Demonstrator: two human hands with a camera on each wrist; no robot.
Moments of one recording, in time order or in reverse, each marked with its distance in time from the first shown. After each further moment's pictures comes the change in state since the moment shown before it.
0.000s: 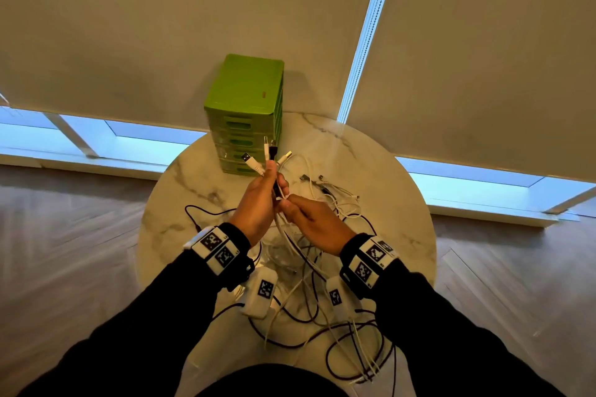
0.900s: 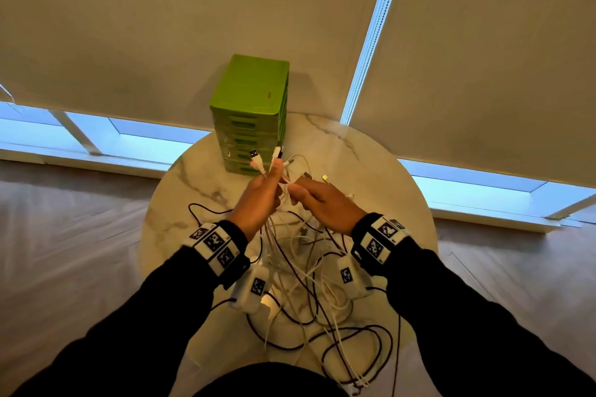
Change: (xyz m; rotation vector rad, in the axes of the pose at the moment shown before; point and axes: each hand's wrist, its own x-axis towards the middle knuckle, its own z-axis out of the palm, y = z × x) left_hand 0.000 0.007 -0.015 0.304 -0.049 0.054; right_hand 0.014 -0.026 -0.035 -0.033 -0.046 -0.027
